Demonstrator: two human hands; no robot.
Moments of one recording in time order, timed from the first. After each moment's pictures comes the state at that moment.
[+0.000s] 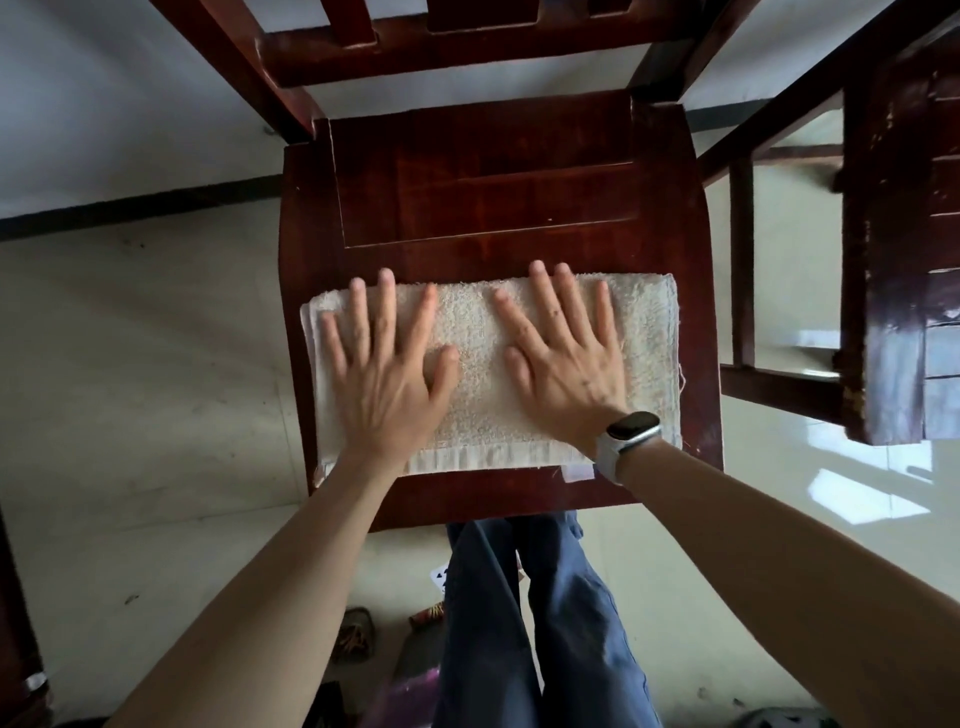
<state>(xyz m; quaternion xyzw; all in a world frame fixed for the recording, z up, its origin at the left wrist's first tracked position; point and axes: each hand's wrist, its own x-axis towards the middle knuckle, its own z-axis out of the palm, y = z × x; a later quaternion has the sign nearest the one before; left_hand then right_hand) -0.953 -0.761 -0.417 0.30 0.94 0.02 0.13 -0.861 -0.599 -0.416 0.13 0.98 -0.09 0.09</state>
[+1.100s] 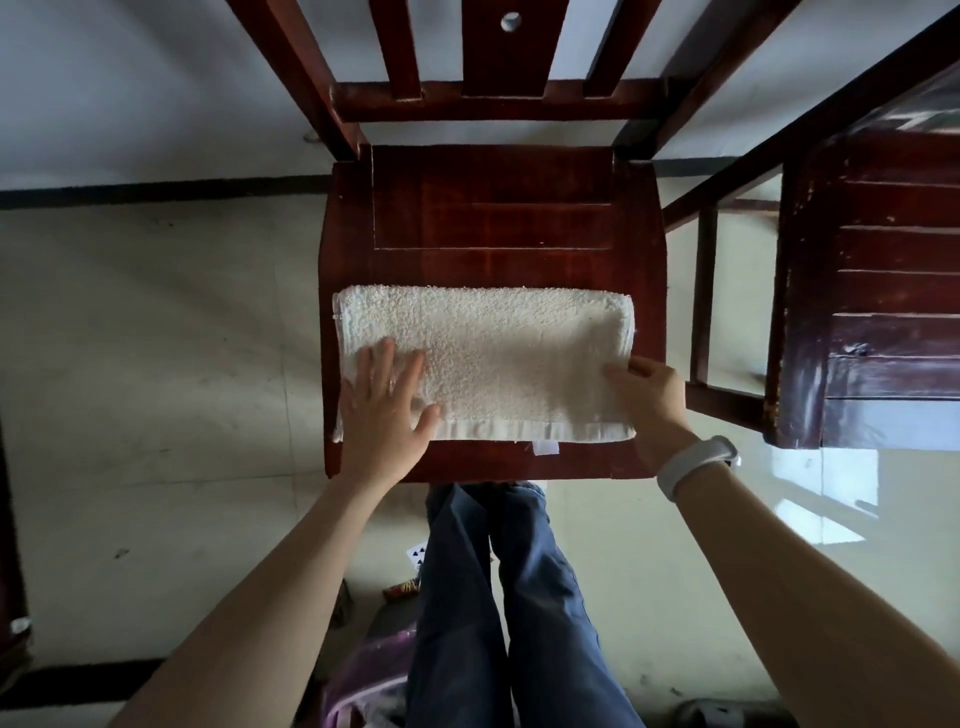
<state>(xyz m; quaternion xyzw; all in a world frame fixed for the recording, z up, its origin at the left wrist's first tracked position) -0.916 -0.790 -0.364 0.23 0.92 0.10 0.29 -0.824 -0.555 -0.334 0.61 0.61 -0.49 0.08</state>
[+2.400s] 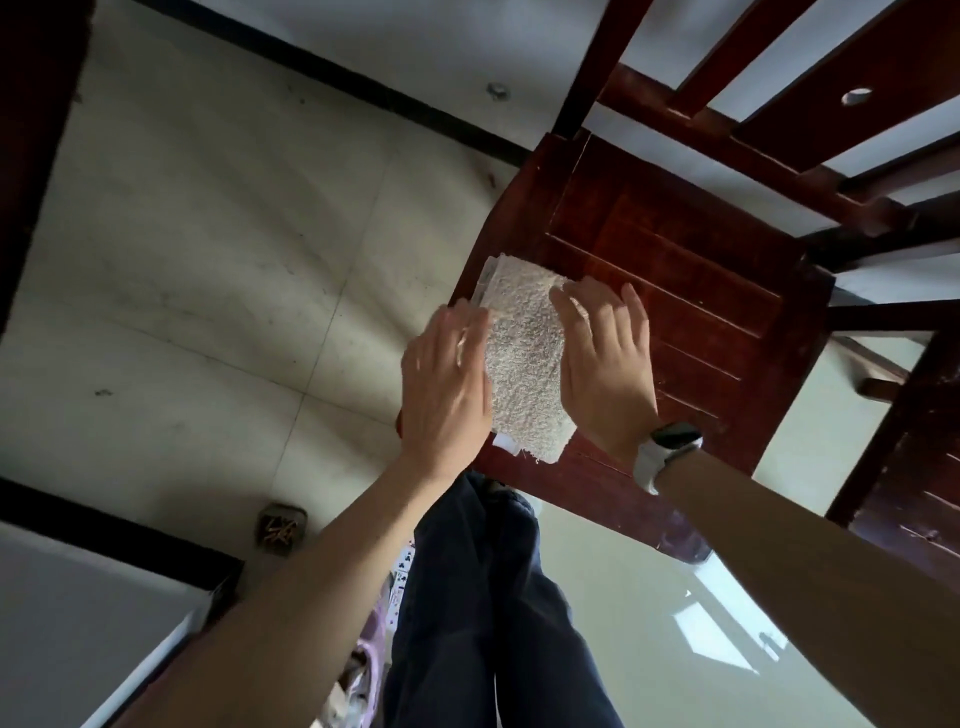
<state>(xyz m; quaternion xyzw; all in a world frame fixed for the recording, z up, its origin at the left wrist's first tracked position) -0.916 -0.819 -0.355 0.10 0.97 0.20 0.08 -0.926 -0.658 -0.345 -0.08 0.99 -0.13 0.01</state>
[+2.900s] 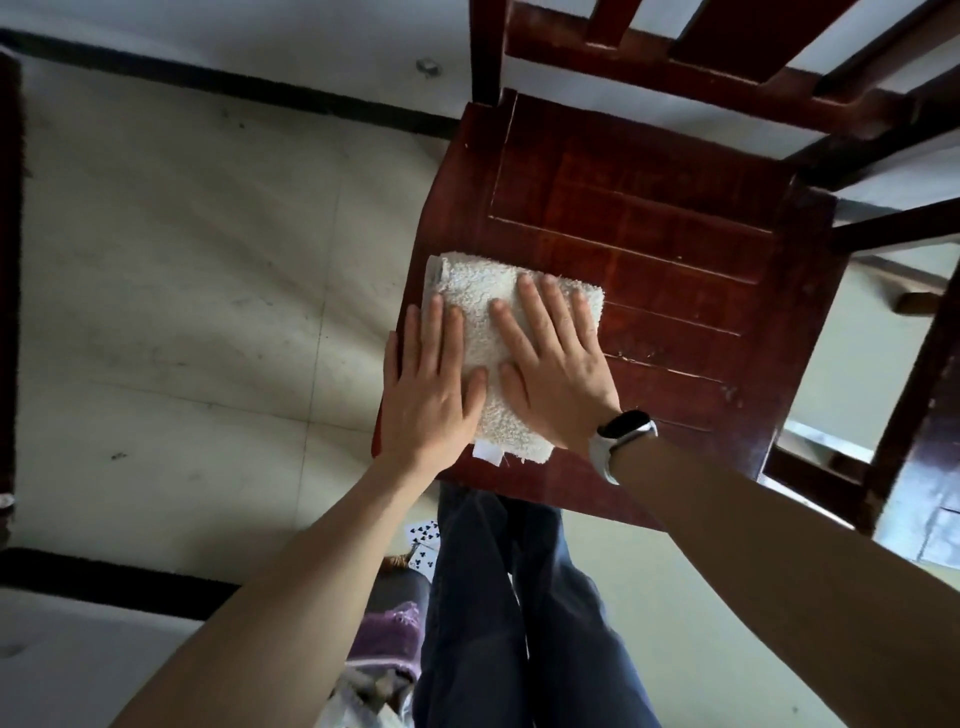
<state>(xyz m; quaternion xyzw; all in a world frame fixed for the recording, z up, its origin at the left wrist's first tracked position) -0.923 -0.814 -0.393 0.18 0.96 0.14 0.17 -0.907 -0.660 -0.394 -0.07 0.99 -0.11 0.11</state>
